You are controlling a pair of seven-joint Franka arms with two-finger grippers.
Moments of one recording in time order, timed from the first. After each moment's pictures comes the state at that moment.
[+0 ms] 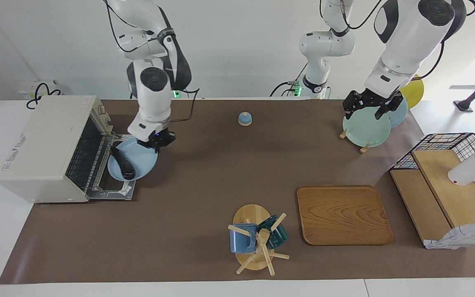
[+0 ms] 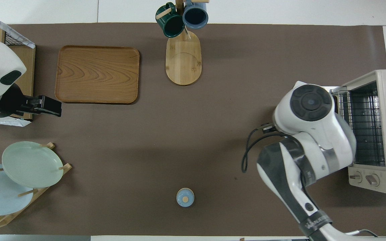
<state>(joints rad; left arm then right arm) -0.07 -0.04 -0.10 -1.69 -0.01 1.60 -0.06 0.42 0.06 -0.05 -2.04 -0.18 2.00 0.24</state>
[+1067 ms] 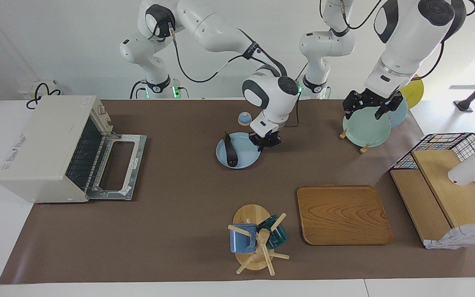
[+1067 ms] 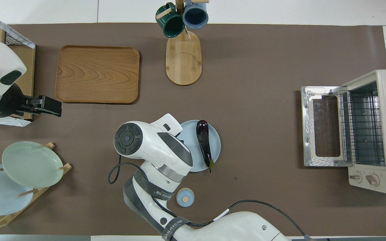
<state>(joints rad) -0.07 -0.04 -0.10 -1.69 -0.01 1.60 -0.06 0.83 0.59 -0.01 -1.49 -0.10 1.96 0.95</state>
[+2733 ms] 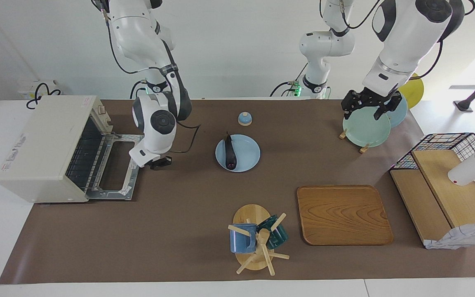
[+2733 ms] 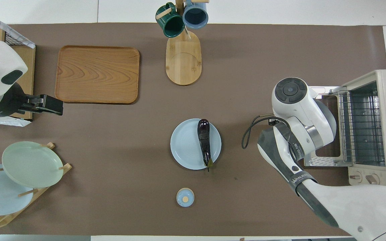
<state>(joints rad) -0.09 -0.04 -0.11 -1.69 -0.01 1.64 -0.06 0.24 0.26 -0.03 -2.08 -0.37 2.09 0.41</state>
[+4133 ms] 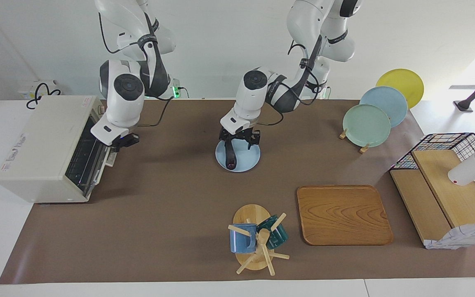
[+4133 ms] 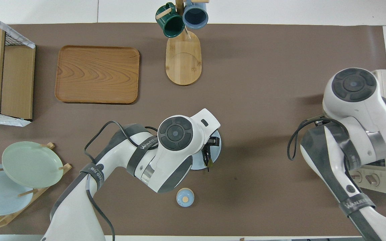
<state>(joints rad) -0.69 0.30 -0.12 -1.93 -0.12 2.33 -0.57 0.09 0.02 -0.02 -2.03 -0.46 1.89 0.02</state>
